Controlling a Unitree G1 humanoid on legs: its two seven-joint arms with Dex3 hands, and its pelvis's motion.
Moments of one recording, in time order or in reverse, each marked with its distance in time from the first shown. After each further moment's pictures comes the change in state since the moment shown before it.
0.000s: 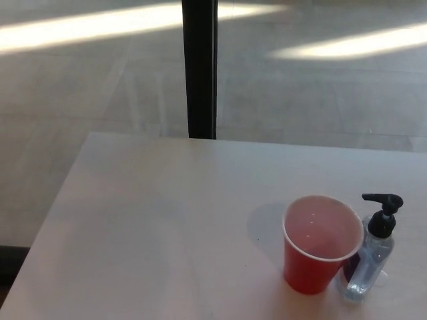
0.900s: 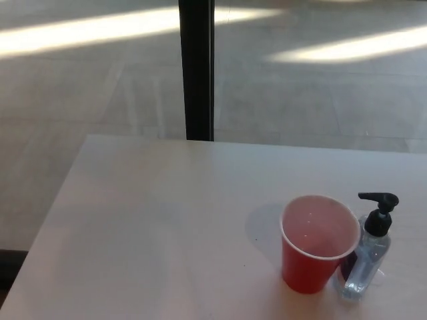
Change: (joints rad) left_arm 0.039 -0.029 -0.095 -0.042 0.039 -0.007 -0.020; right_arm 0.500 0.157 0.241 0.543 -0.212 -0.052 0.093
